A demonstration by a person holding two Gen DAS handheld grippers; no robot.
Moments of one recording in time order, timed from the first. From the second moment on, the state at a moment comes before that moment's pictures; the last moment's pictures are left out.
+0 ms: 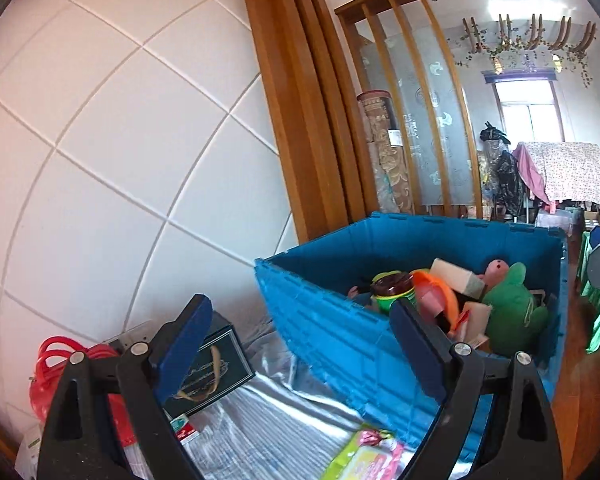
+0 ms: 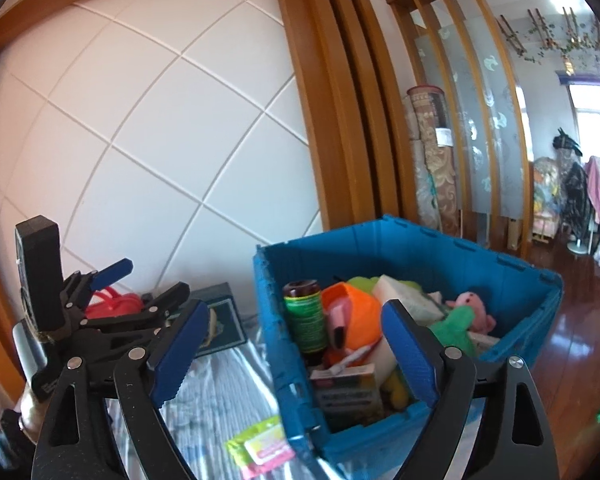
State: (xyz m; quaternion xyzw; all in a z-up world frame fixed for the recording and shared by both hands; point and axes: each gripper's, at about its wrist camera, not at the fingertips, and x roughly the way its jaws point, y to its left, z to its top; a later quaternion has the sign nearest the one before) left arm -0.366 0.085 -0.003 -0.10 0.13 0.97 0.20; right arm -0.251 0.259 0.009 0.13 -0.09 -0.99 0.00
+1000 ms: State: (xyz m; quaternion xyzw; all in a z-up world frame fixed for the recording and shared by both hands) left arm -0.426 -0.170 -0.111 -0.22 0.14 0.96 0.05; right arm -0.347 0.138 -0.219 0.40 -0.17 -0.90 -0.01
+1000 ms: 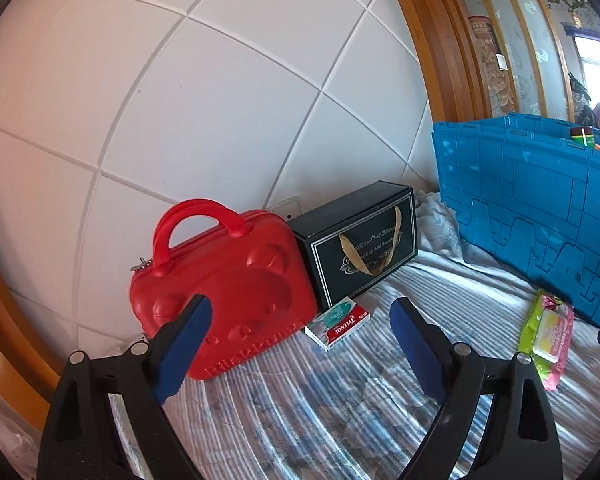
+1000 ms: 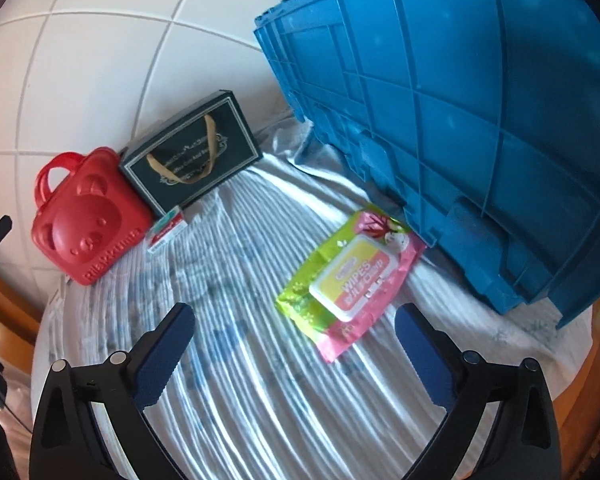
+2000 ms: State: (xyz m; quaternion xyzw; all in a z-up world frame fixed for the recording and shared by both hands) left arm -0.583 -0.156 -0.259 -0.32 0.19 0.91 0.17; right arm -0.453 0.143 -0.349 0.49 -0.19 -0.83 -0.17
